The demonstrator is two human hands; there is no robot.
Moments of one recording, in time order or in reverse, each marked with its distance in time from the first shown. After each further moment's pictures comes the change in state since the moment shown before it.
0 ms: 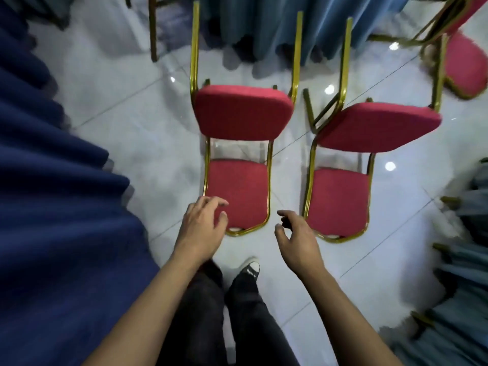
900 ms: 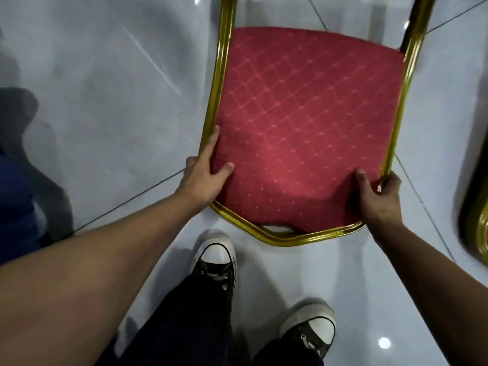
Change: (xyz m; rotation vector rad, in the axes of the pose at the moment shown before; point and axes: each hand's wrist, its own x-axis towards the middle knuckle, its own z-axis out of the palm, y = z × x) left_hand 0.292 -0.473 0.424 -0.215 -0.068 -0.345; right_hand 0.391 0.411 0.398 0.223 0.210 0.335
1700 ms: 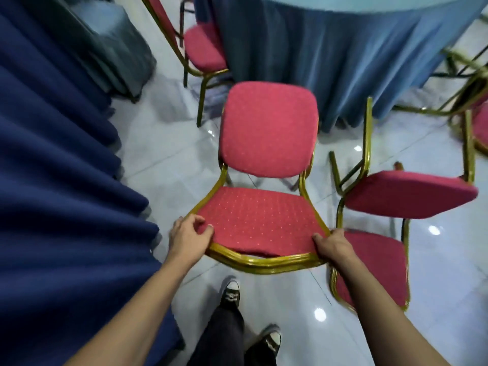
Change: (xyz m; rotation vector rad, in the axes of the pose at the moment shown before) left_hand -0.394 0.420 -0.386 0.075 0.361 0.049; right_hand -0.312 -0.464 -0.415 -0.263 -0.213 0.039
